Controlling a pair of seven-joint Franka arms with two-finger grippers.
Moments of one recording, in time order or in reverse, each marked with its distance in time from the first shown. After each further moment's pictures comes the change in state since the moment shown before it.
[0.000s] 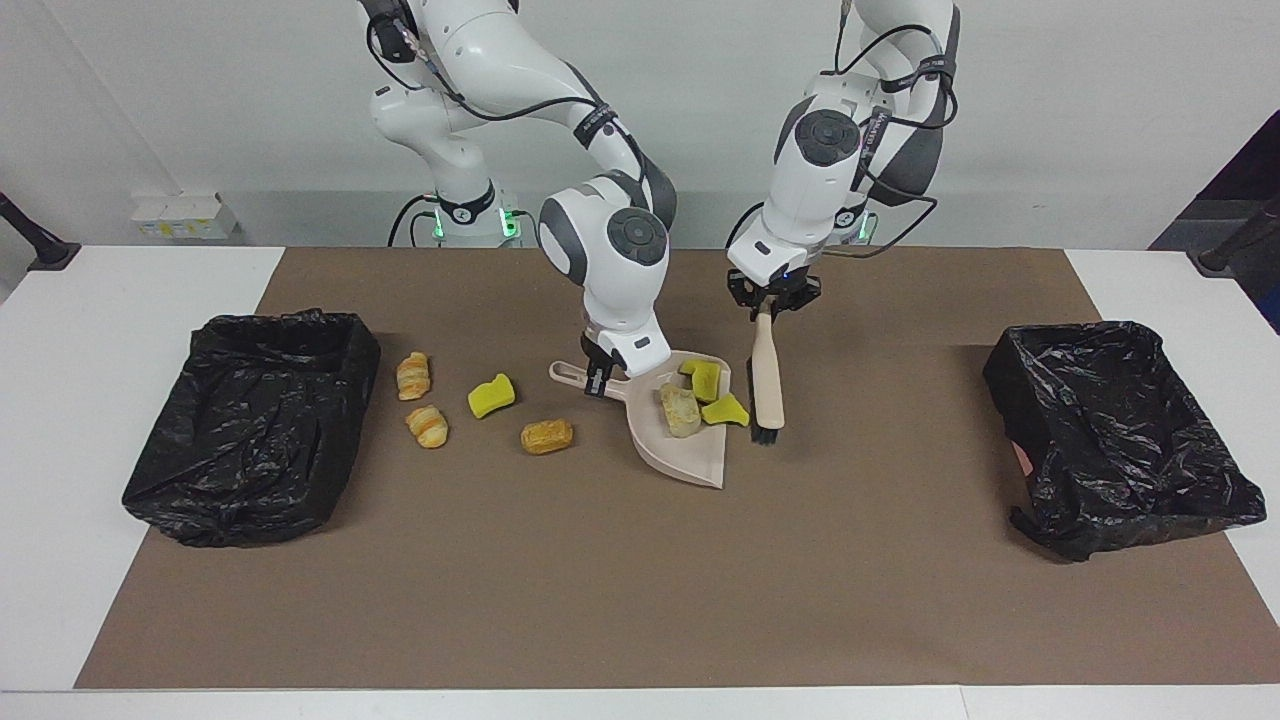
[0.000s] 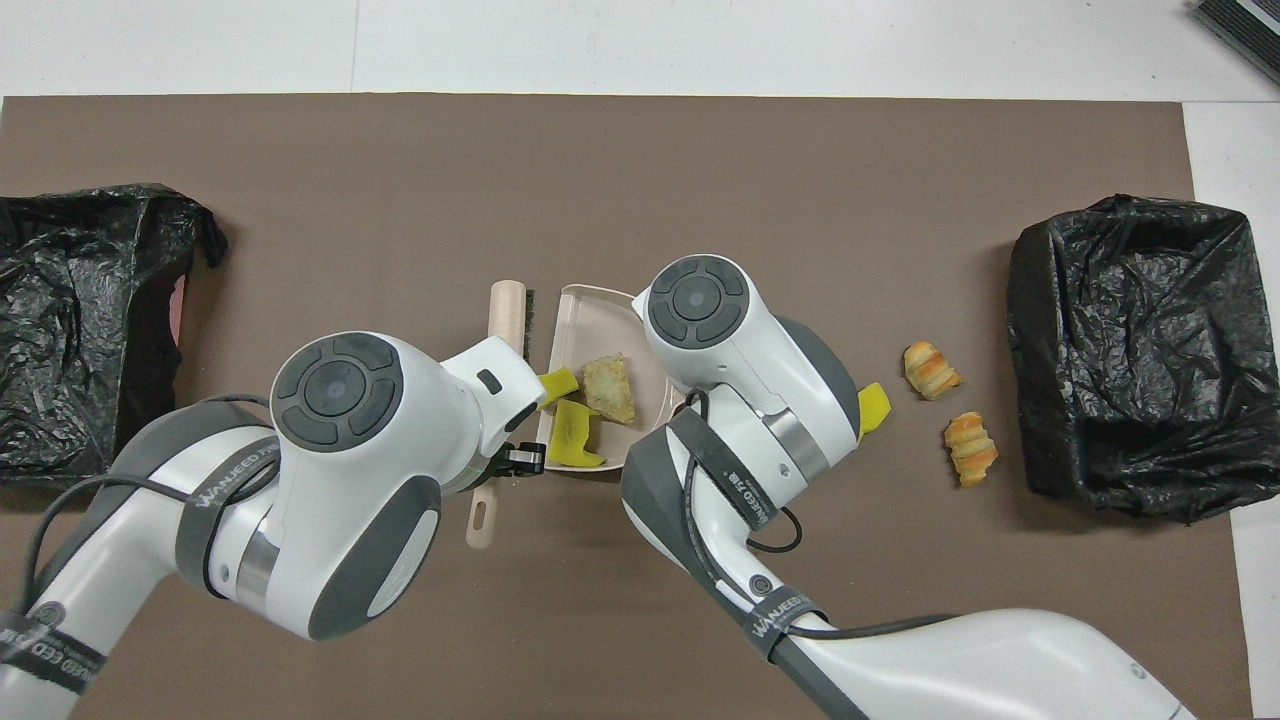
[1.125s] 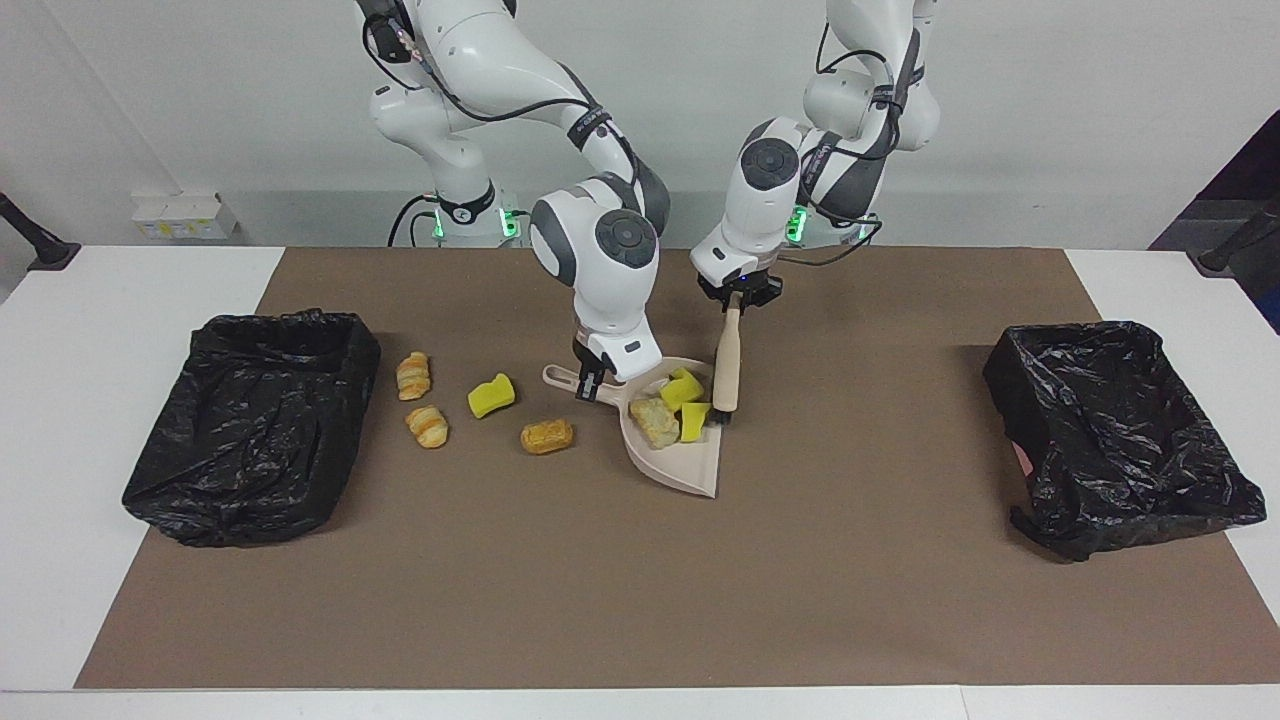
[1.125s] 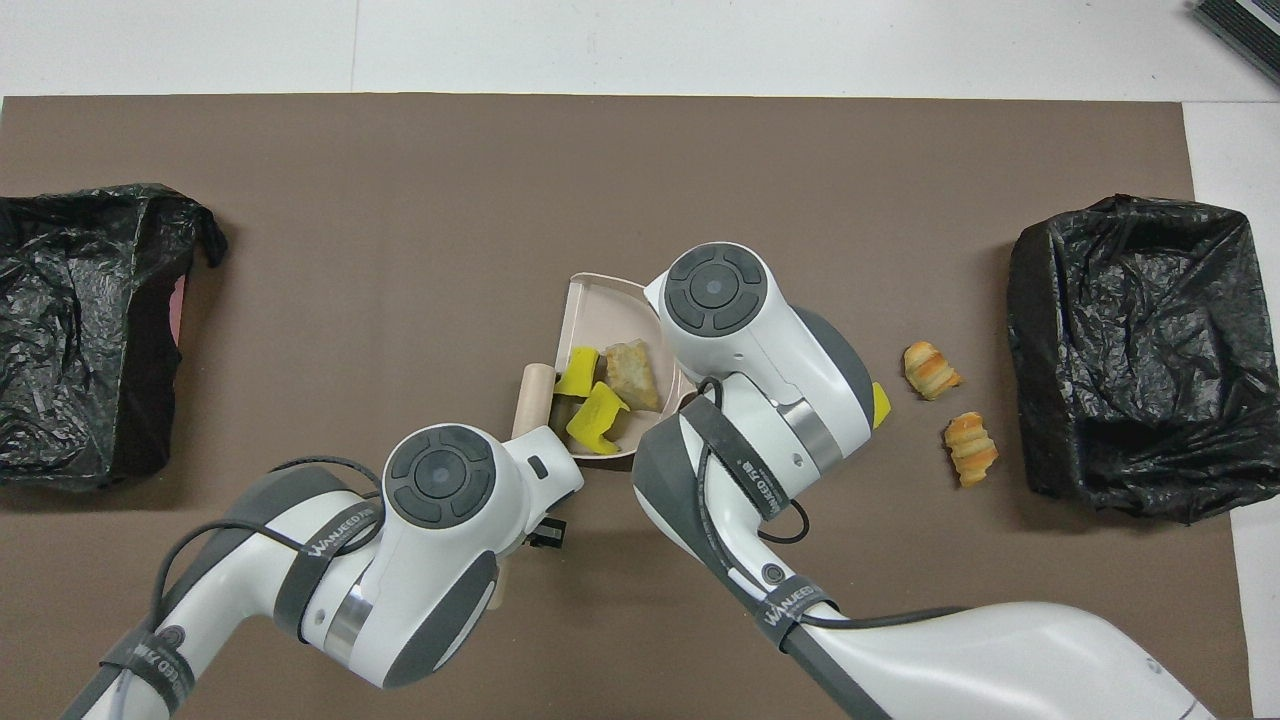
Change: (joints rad) left arm -0.115 -0.019 -0.025 -0.177 -0.046 0.113 -0.015; right arm -0.018 0.000 -0.004 0.008 0.000 0.007 0.002
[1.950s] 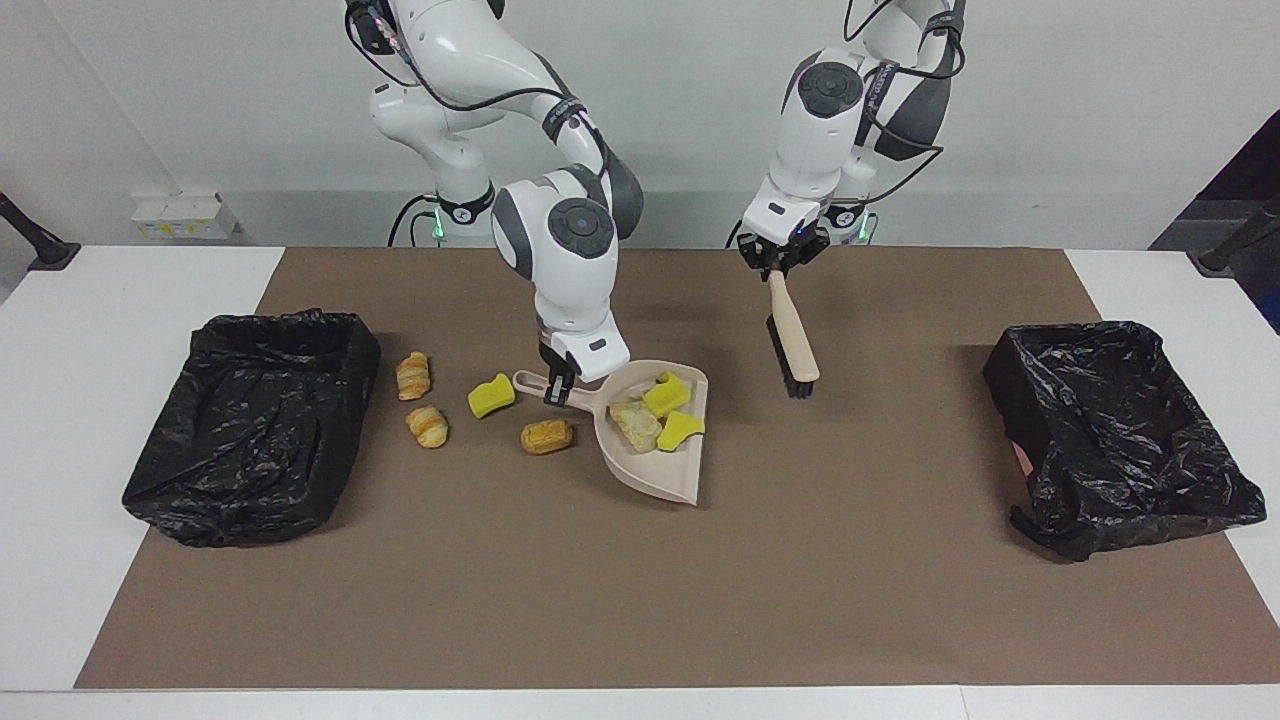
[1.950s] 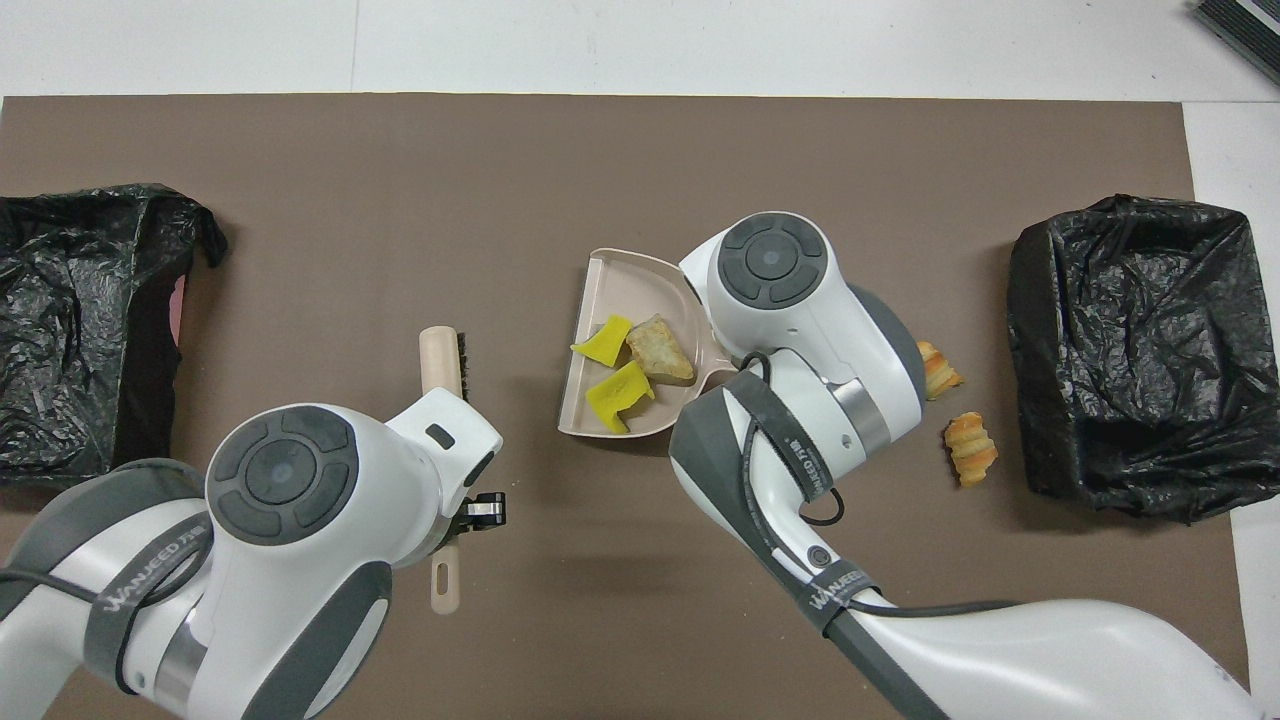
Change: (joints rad) left arm 0.038 -0.154 0.006 0.040 0.040 -0.194 -0.233; right arm -0.100 -0.049 -0.001 0.034 0.003 -0.033 -0.168
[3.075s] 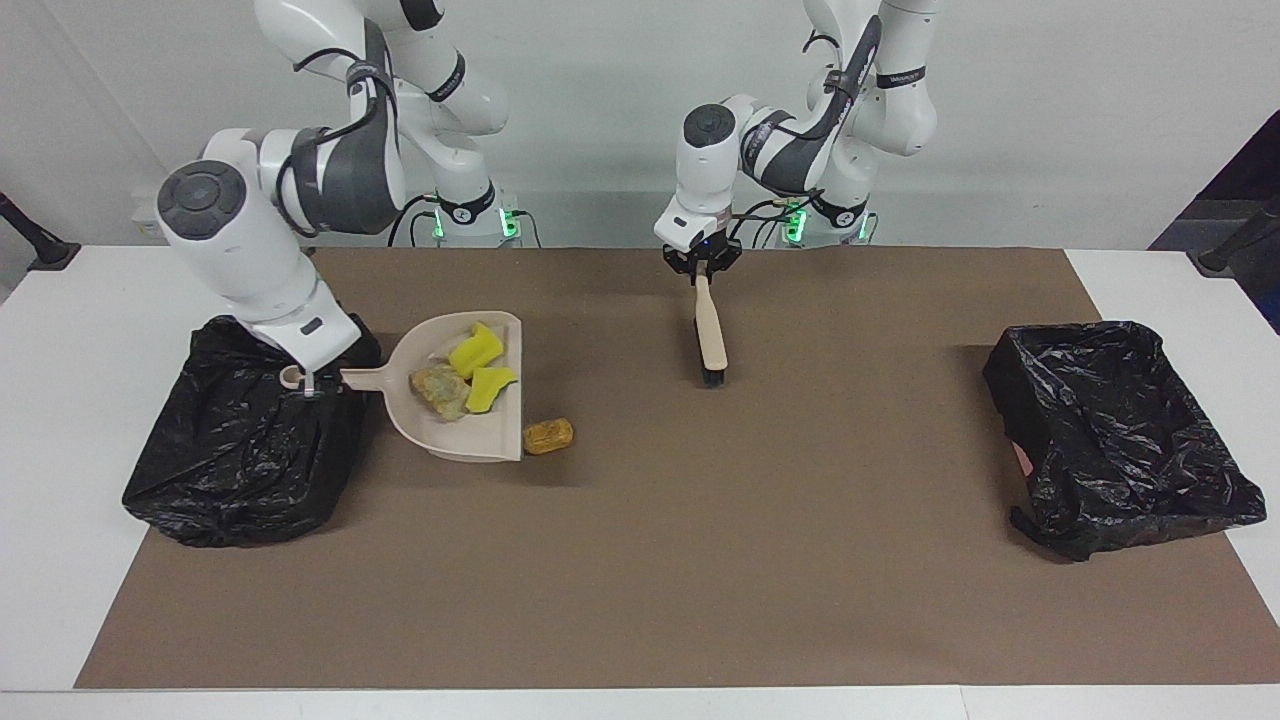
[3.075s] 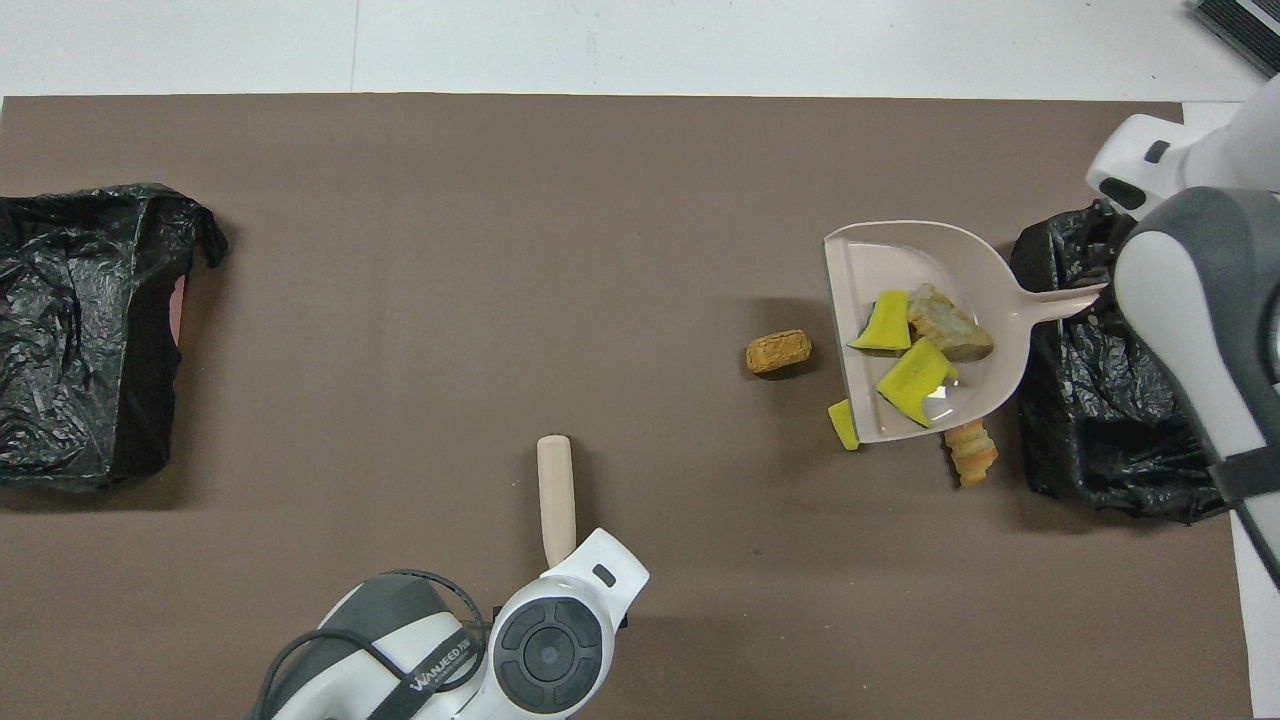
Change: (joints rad) left arm -0.265 0.085 -0.015 -0.234 0.000 0.329 -0.217; right arm -0.500 -0.056 -0.010 0.141 0.063 -0.222 -0.812
